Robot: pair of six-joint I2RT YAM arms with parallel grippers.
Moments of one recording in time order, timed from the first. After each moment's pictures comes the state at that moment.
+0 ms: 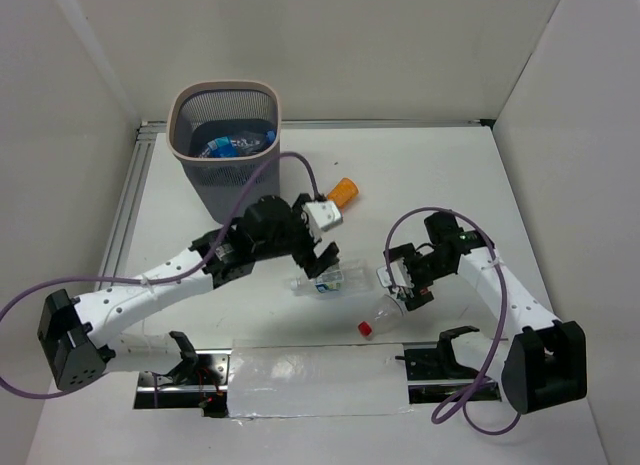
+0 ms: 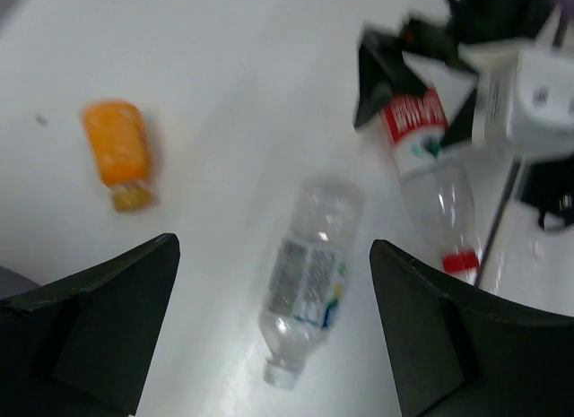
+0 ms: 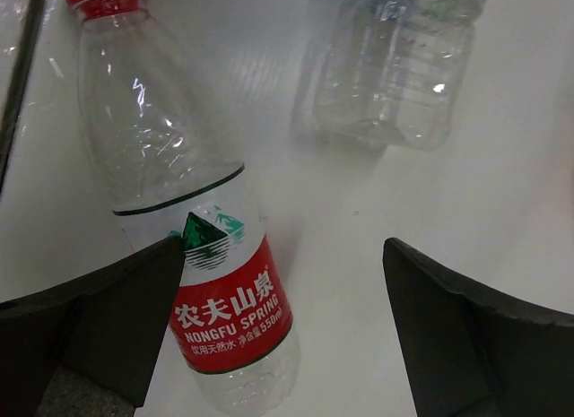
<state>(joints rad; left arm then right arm) -0.86 1.22 1.10 -0.22 0.15 0.13 0.19 1.09 0.72 -0.97 -0.68 -1.74</state>
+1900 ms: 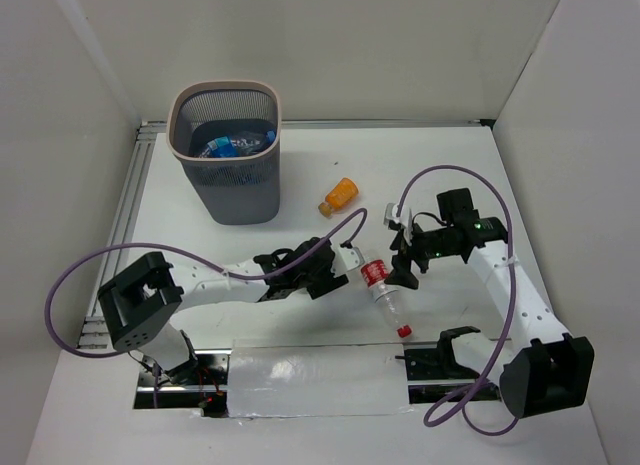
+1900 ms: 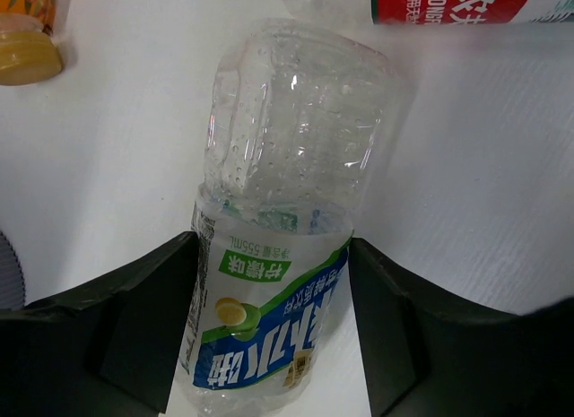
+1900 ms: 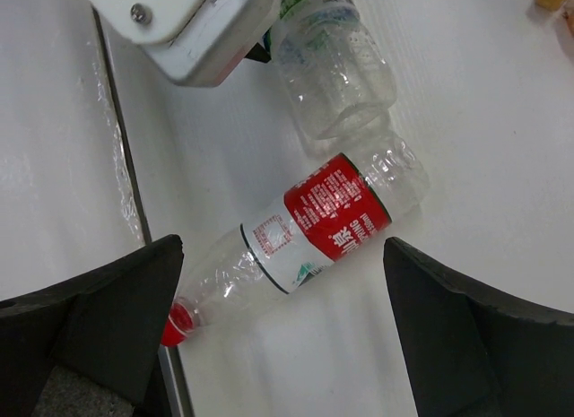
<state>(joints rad) -1.01 1.57 0.85 -0.04 -0.17 0.25 0.15 1.07 0.89 -0.96 -0.85 -0.93</state>
